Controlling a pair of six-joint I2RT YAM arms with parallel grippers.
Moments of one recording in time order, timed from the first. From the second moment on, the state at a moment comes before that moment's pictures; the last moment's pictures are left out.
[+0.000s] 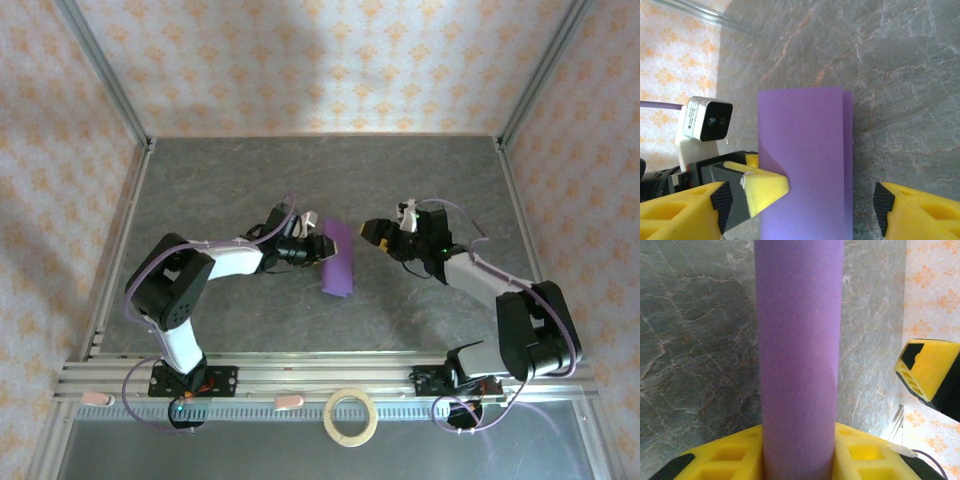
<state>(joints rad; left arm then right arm) -0.52 1.77 0.86 0.19 0.54 -0.90 0.29 1.37 0.64 0.10 -0.59 0.76</state>
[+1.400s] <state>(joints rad) -0.51 1.84 1.02 -0.15 0.28 -0.57 0.36 1.51 0.66 0.20 -0.67 0.89</state>
